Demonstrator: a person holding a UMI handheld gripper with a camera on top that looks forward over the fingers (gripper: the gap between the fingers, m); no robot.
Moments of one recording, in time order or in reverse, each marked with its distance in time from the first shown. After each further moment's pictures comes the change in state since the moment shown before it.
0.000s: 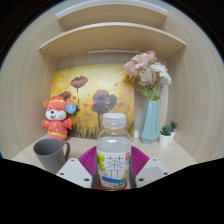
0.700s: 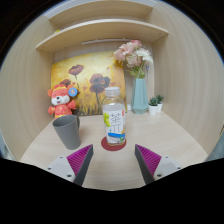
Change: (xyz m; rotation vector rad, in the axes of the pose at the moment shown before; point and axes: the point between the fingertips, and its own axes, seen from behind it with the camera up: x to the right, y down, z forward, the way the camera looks) arm -0.012 0.063 -0.120 -0.207 0.068 0.112
